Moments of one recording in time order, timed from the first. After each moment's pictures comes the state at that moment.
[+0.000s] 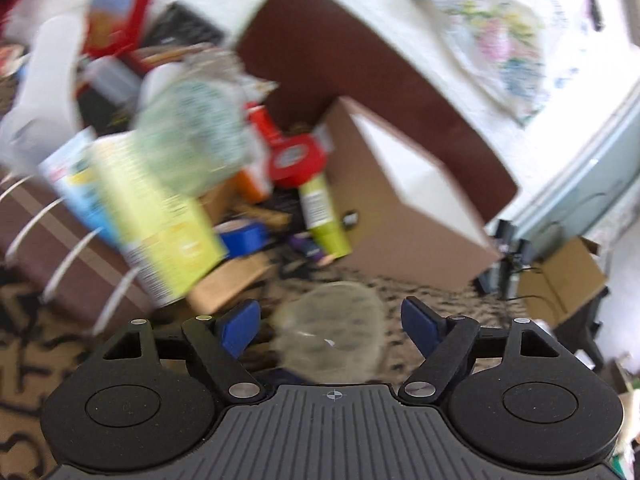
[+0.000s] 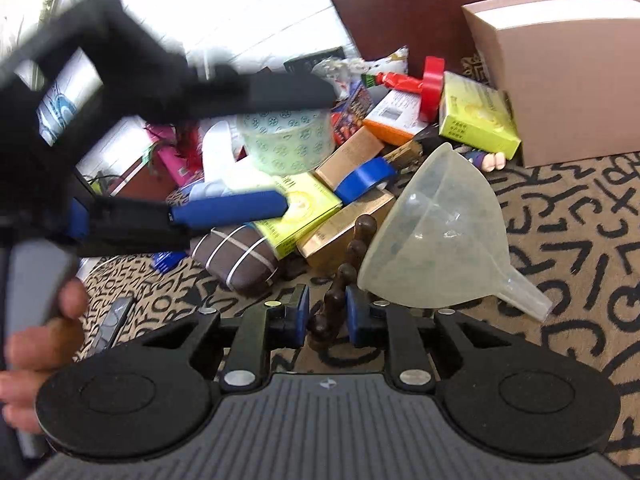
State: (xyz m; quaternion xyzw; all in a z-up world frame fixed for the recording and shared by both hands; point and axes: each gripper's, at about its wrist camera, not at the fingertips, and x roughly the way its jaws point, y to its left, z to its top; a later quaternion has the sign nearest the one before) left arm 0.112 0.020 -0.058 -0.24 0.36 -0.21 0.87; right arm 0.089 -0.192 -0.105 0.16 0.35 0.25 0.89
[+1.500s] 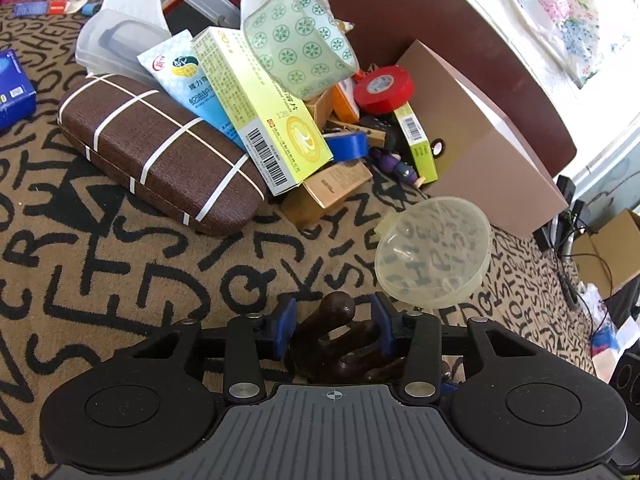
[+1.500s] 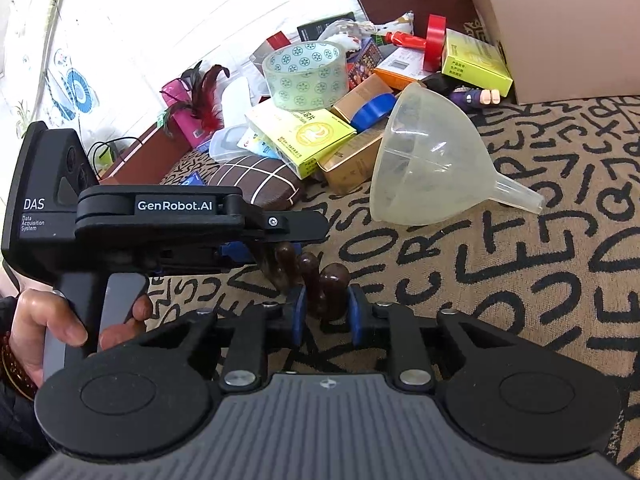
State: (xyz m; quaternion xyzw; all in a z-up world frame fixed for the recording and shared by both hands) left arm 0.086 0.045 -0.105 -0.21 0.43 -0.17 0.86; right arm 0.037 -0.194 -0.116 0.15 0.38 0.26 0.88
